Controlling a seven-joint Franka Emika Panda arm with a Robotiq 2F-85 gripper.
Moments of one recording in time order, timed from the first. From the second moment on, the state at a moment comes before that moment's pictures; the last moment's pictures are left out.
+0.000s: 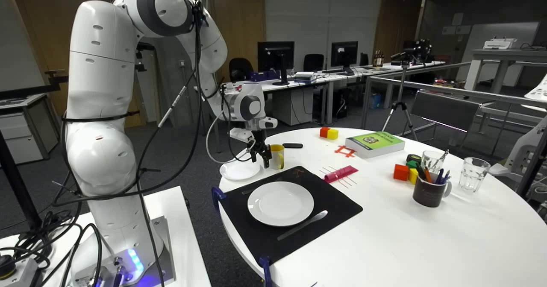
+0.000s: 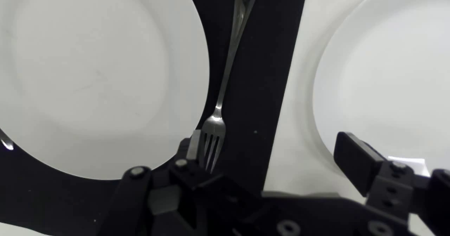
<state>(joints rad) 0.24 0.29 0.13 -2.33 -0.28 2.59 0.42</state>
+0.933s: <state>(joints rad) 0.02 0.29 0.25 -2.38 0.22 2.70 -0.30</state>
